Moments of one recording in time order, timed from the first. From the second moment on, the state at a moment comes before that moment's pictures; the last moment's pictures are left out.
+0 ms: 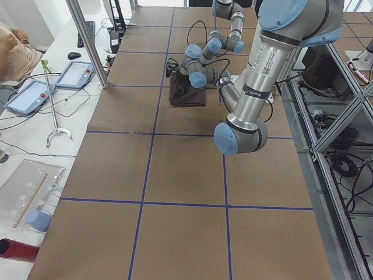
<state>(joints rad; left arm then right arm) -0.57 -2.04 -1.84 -1.87 -1.68 -1.32 0.26 -0.94 1.65 -1.52 1.21 1.35</state>
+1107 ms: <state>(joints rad) -0.57 -2.03 -1.88 -1.86 -1.68 -1.32 0.52 -0.78 1.35 -1.48 1.27 1.27</state>
